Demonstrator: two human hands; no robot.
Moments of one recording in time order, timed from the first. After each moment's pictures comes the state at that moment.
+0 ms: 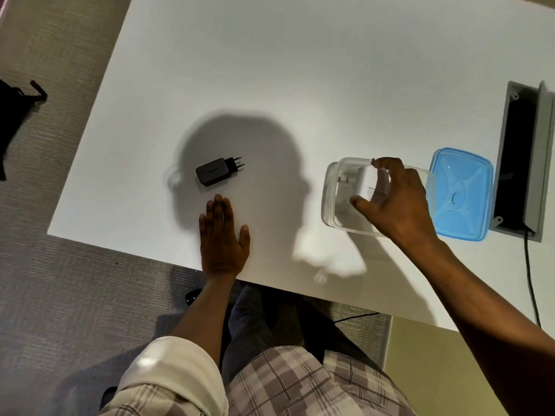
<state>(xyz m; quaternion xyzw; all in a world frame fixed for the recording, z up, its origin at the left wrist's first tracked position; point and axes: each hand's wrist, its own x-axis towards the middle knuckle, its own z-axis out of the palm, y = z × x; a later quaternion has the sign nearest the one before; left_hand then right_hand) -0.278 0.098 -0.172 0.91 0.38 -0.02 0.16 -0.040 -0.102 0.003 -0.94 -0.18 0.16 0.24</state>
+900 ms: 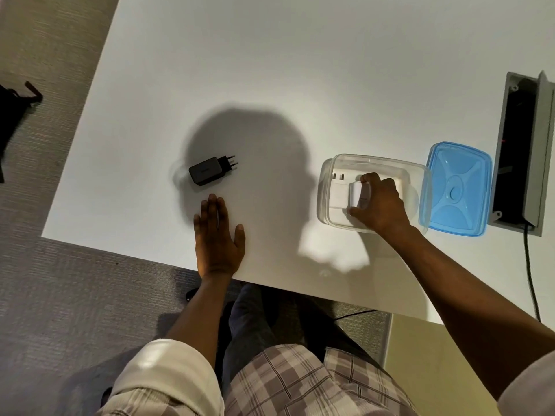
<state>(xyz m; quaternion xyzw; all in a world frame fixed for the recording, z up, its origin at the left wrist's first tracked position) -0.277 0.098 -0.175 0.92 0.38 -0.04 0.14 -0.012 -0.126 -0.085 -0.94 -0.16 0.26 0.13</state>
